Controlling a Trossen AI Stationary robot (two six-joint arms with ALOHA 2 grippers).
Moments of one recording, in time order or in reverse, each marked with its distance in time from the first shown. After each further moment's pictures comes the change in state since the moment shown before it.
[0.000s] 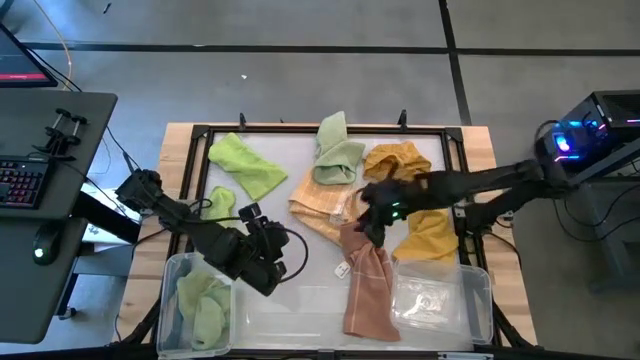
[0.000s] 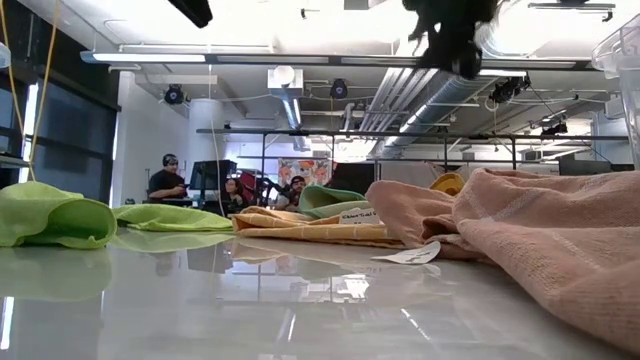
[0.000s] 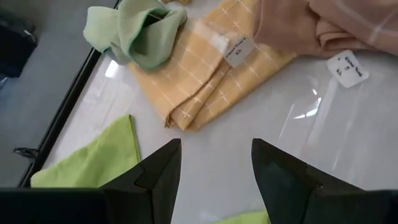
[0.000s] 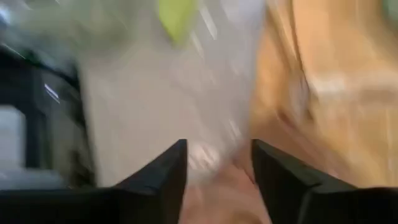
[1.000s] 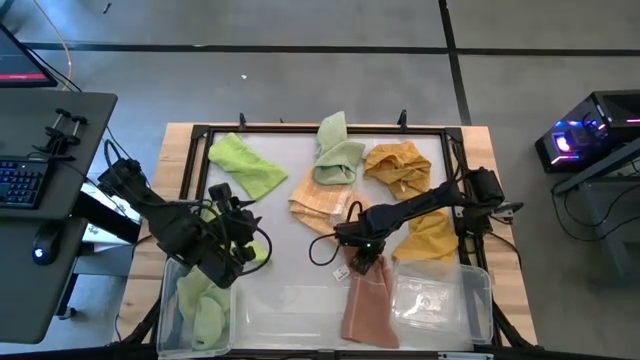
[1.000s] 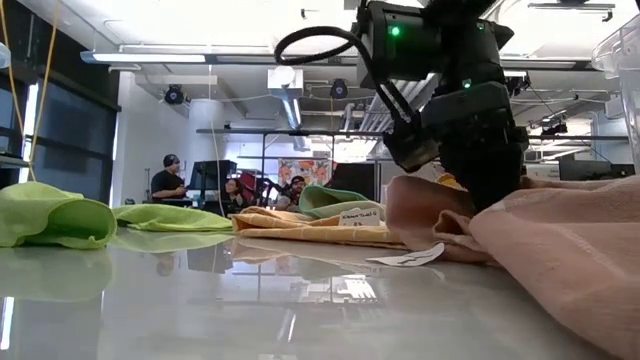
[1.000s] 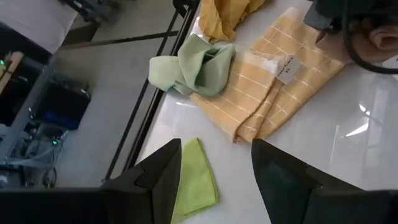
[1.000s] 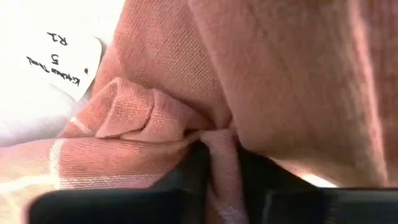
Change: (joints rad) left arm -0.089 -0.194 0.000 -0.223 -0.205 0.092; right arm 0.066 0.546 0.065 -0.204 -0.154 0.140
